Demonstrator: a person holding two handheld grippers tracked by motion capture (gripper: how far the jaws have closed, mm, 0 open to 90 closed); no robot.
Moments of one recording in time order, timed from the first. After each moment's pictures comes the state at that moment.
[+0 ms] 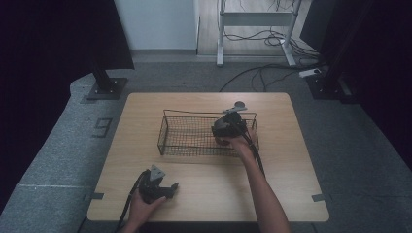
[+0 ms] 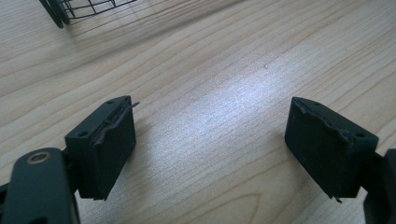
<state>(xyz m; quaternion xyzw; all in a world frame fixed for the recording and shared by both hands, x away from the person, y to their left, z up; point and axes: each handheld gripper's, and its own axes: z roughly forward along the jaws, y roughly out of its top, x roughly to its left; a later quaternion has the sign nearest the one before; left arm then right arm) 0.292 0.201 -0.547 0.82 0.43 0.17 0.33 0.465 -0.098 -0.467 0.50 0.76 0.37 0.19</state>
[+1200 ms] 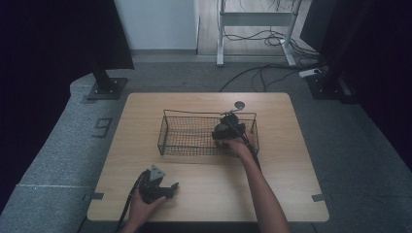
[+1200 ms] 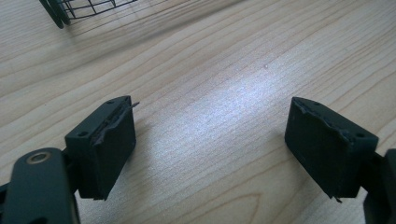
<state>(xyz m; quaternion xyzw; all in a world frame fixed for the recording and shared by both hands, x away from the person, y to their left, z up) 0.292 0.201 -0.547 0.82 0.43 0.17 0.33 0.472 -0.093 -0.483 0.53 0.78 0.30 0.15</state>
